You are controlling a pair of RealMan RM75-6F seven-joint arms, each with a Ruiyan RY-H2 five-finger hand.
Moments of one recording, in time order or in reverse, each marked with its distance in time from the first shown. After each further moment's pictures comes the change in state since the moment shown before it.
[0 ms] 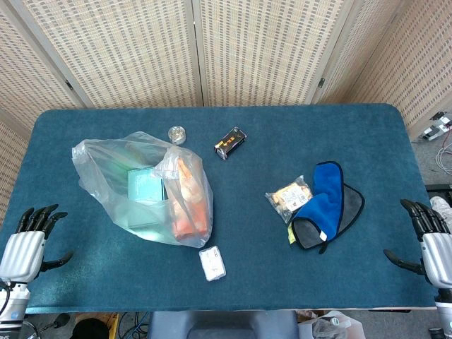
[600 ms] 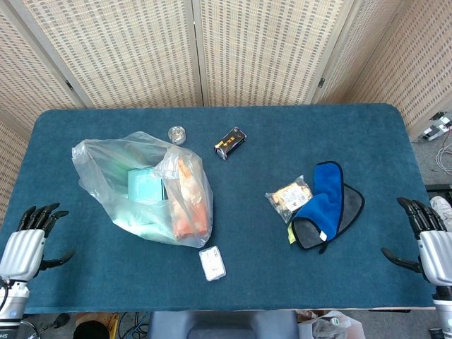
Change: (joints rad) left arm -0.012 0.022 -0.002 -0.001 0.006 -0.023 -0.067; right arm 0.010 0.006 0.005 -0.007 -0.007 -0.006 0.004
